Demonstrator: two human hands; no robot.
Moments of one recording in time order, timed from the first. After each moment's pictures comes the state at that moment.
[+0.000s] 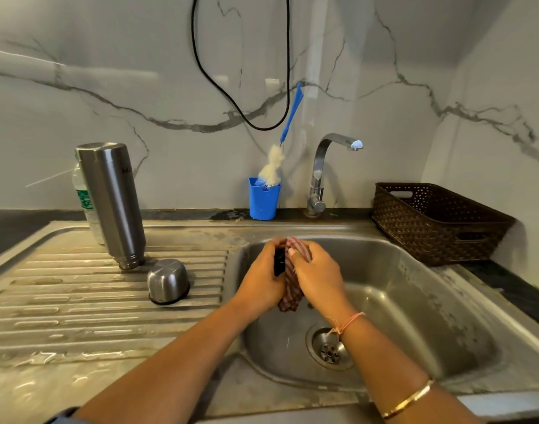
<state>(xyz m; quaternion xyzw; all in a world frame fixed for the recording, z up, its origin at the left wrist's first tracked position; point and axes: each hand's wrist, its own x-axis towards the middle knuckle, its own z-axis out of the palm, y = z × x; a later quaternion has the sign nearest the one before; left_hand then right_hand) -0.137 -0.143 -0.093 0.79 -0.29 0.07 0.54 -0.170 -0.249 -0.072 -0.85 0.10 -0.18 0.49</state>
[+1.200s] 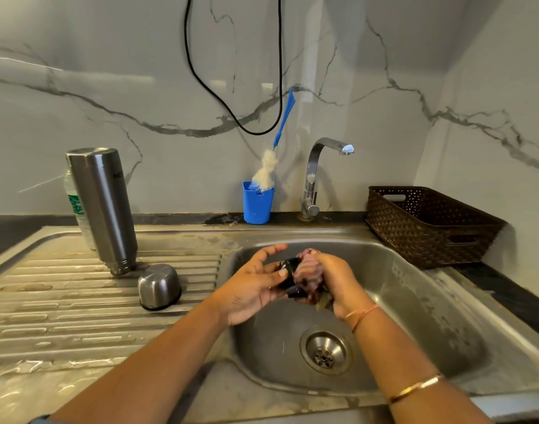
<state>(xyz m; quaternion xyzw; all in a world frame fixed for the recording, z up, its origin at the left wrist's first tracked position) -0.136 -0.133 -0.083 0.48 -0.19 -0.28 0.81 -0.169 -0.281 -0.059 -0.66 0.23 -0.03 0.72</state>
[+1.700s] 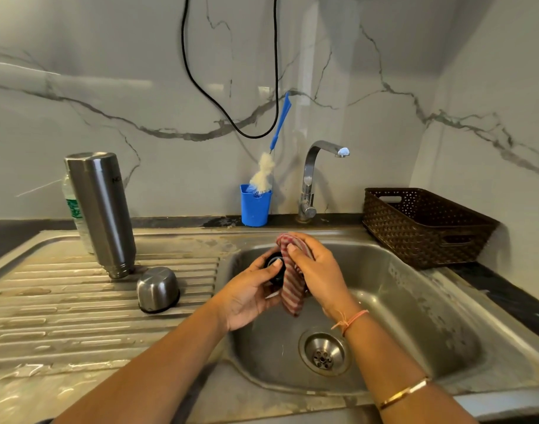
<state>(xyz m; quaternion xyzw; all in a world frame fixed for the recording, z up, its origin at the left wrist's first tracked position) -0.139 -0.134 -0.085 0.47 -0.15 -0.30 0.81 -0.173 -0.270 -0.062 -0.77 -0.01 -0.18 0.61</state>
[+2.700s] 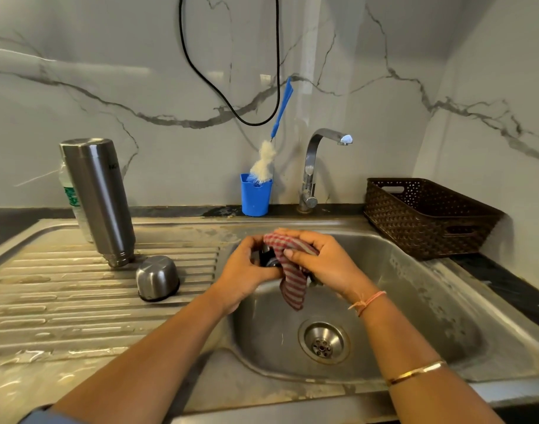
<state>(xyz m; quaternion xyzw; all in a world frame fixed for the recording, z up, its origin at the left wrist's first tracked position) -0.134 -0.132 -0.087 0.71 -0.20 -0.04 0.67 -0.179 -0.288 -0.052 -0.81 -0.12 -0.09 0.57</state>
